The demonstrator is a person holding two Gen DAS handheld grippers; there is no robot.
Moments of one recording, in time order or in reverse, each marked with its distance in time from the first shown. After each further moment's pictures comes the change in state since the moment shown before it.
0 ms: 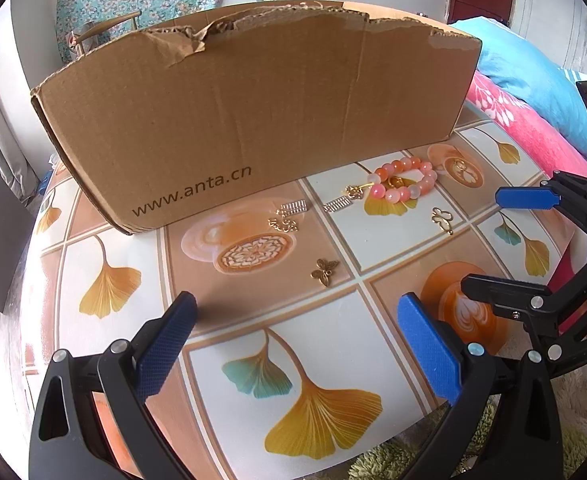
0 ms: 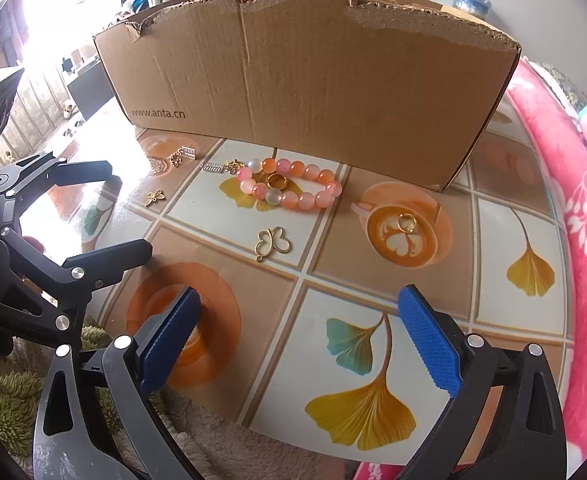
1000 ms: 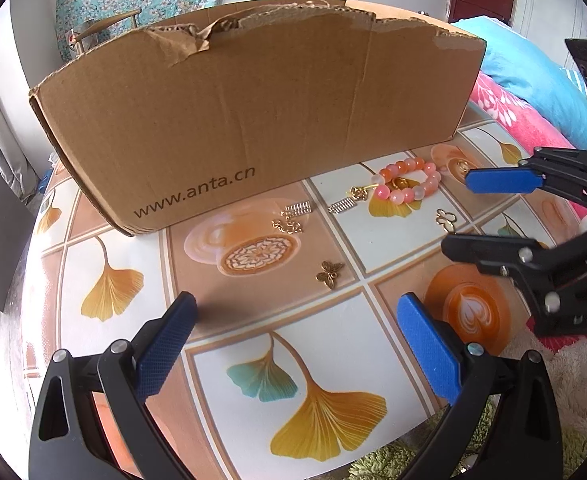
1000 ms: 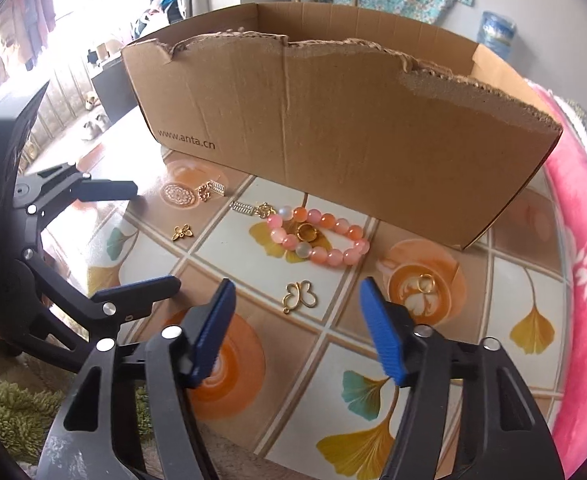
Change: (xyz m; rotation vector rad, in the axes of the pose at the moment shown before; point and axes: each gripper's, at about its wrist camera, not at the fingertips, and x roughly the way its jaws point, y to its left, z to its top) left arm -0.001 0.005 0.003 0.001 0.012 -0.001; right arm 0.009 0.011 0.046 -0.073 -0.034 0.065
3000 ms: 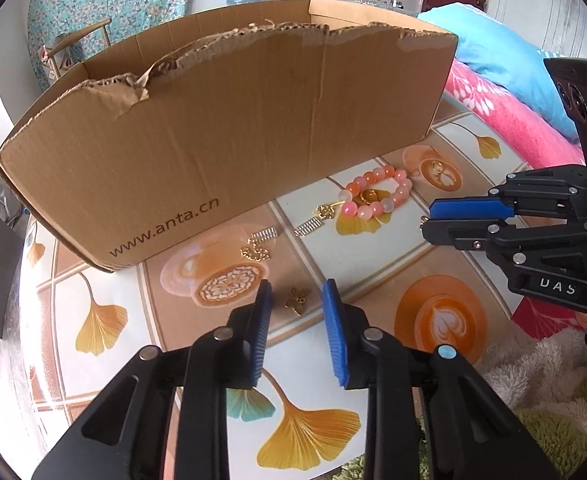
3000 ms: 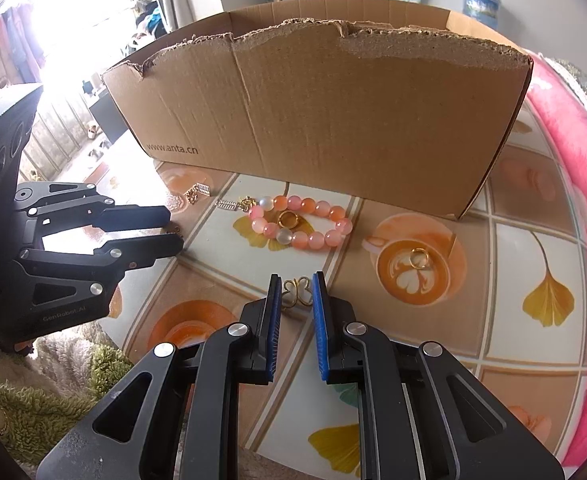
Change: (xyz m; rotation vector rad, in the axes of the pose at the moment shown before) left arm -0.001 -0.012 0.018 0.075 0.026 -0.048; right arm -0.014 -0.043 -0.034 0.110 -0.021 0.056
